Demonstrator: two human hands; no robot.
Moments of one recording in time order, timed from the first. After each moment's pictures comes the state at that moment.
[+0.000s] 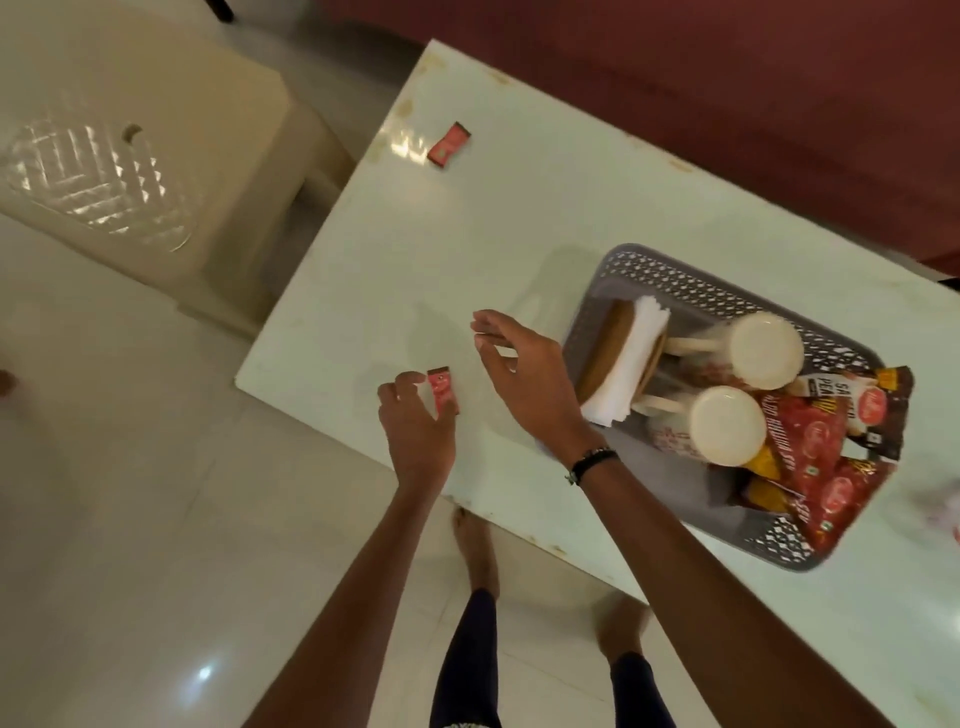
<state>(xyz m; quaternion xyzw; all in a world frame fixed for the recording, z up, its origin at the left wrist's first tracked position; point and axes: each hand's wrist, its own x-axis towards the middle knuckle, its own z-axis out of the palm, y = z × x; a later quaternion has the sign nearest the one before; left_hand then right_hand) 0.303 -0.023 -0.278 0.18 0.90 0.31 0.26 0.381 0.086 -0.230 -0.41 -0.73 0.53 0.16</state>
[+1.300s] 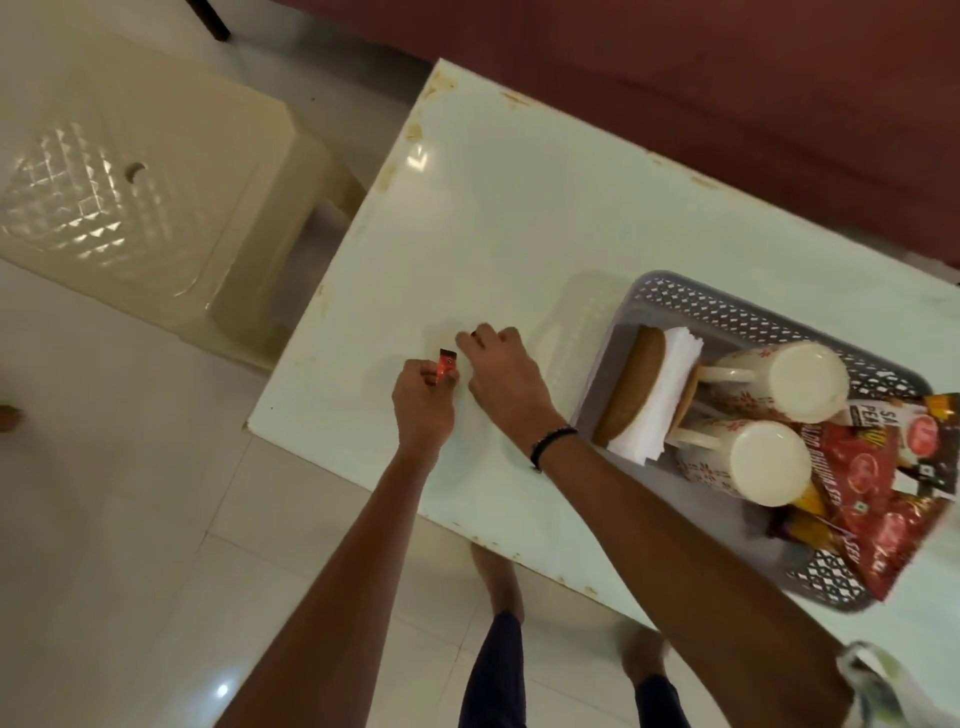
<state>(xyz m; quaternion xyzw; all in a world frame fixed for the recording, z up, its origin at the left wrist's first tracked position) 0.239 0.030 -0.288 0.07 0.84 0.38 0.38 0.314 0.103 -0.305 -0.34 -0.92 0.20 0.03</state>
